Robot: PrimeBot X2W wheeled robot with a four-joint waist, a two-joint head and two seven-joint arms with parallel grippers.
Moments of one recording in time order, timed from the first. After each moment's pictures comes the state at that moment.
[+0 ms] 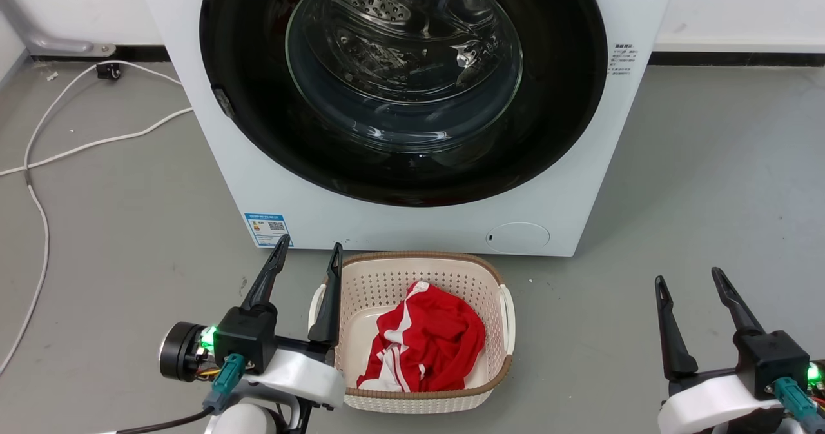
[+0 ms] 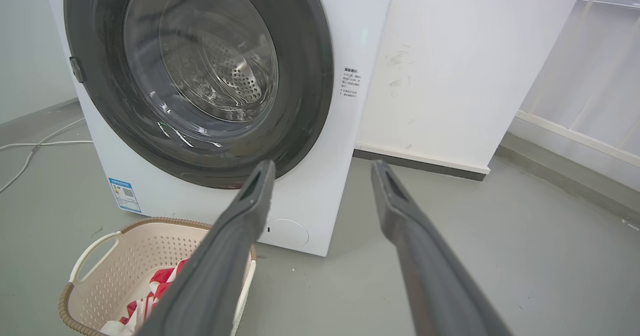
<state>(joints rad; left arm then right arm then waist) -0.11 0.05 -0.14 0.13 -0.05 -0.07 -0.26 0.06 -0.05 -0.06 -0.03 -0.10 0.13 -0.14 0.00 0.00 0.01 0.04</state>
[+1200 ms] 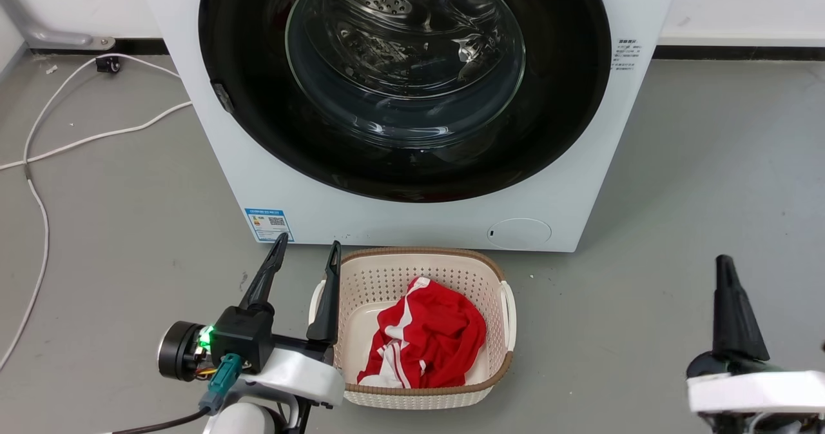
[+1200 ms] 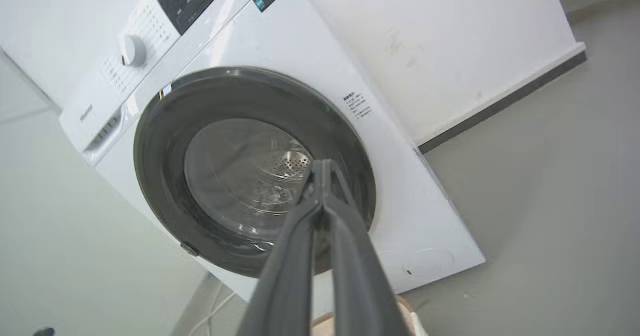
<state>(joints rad) -0.11 0.05 -0.14 0.12 -0.07 -0.07 -0.26 0.04 -0.05 -0.05 0.00 0.55 0.13 -0.22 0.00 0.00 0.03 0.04</state>
